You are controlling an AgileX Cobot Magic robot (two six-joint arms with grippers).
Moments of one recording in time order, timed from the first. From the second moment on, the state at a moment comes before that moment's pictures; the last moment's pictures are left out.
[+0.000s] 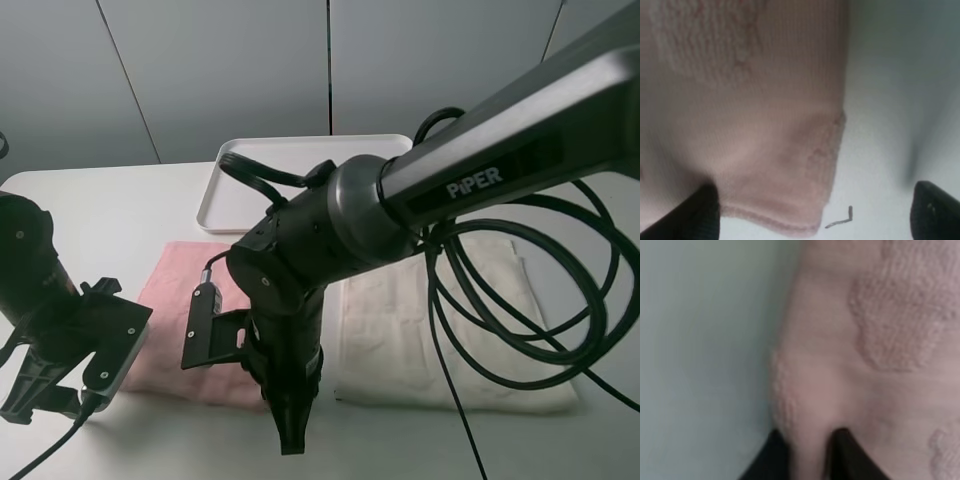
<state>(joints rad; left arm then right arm) -0.29 1.77 -0.62 0.04 0.56 1.35 1.07 2.11 -1.19 0.06 0.70 -0.61</state>
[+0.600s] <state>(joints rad) -0.29 1.77 -0.61 0.04 0.53 1.34 1.07 2.11 -1.19 0.03 0.70 -0.52</state>
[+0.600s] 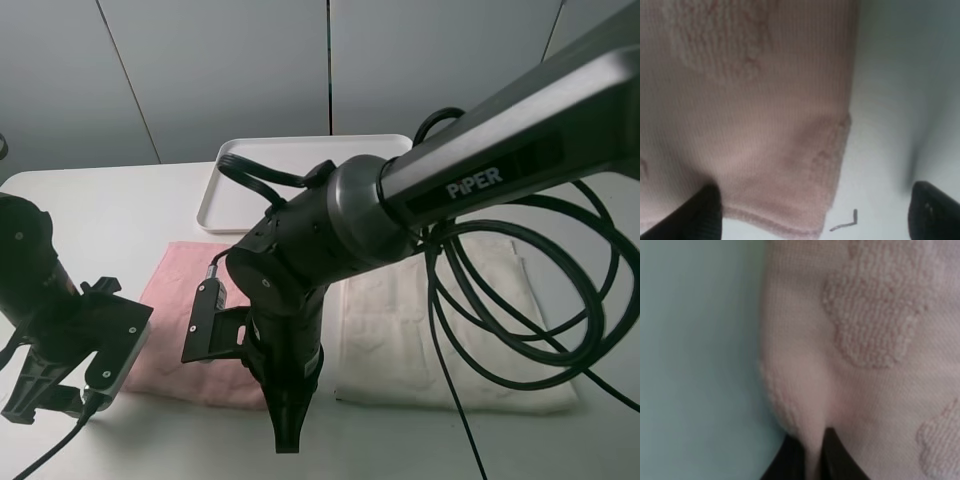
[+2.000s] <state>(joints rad) -0.24 1.49 -0.59 -0.06 0.34 0.89 1.05 1.97 -1.36 0.01 0.86 -0.25</state>
